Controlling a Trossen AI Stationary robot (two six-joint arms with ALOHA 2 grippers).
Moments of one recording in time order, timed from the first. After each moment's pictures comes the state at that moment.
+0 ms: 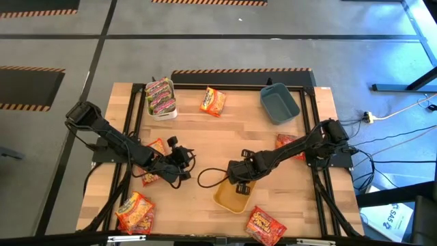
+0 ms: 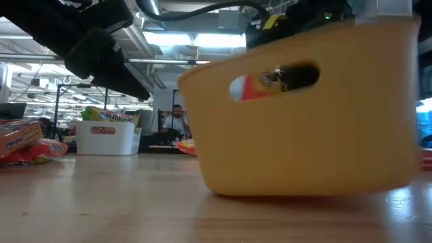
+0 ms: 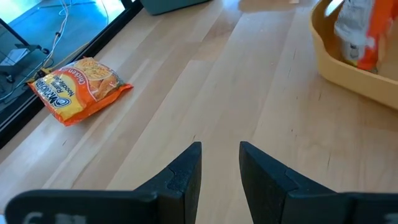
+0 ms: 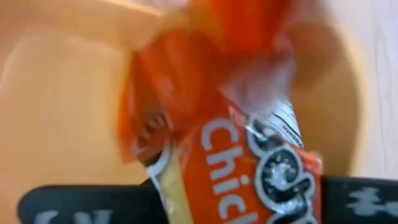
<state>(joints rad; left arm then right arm) -0.49 1.39 0.62 -0.06 -0.87 -0.46 0.33 1.90 1.31 -0.72 0.12 0.49</state>
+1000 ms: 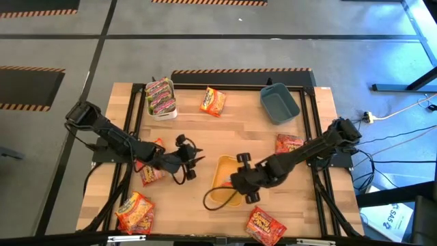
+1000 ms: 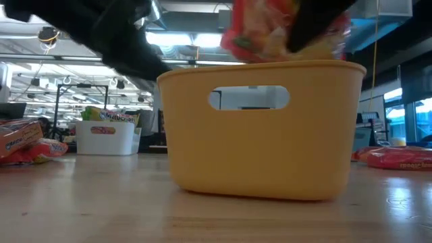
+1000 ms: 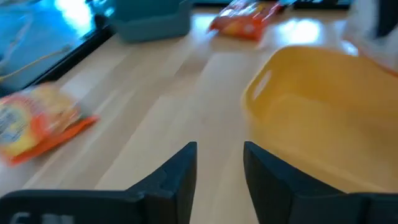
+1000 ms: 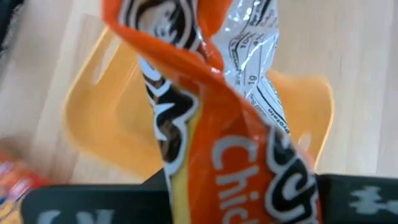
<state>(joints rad) -0.40 1.39 0.62 0.21 -0.71 -0.31 0.45 1.77 1.45 -0.79 0.23 0.16</state>
